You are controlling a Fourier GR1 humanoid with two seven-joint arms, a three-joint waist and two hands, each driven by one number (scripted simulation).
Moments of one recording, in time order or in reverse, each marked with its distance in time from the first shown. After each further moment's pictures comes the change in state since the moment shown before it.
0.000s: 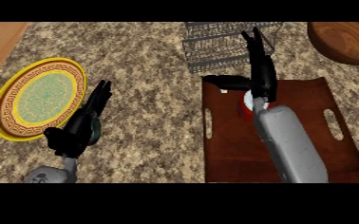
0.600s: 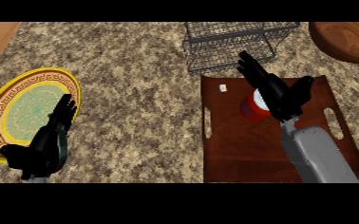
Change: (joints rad) left arm 0.160 0.061 0.112 -0.051 0.073 0.077 -0.014; right arm 0.180 -0.183 0.088 -0.171 -0.252 0.555 -0.012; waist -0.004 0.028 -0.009
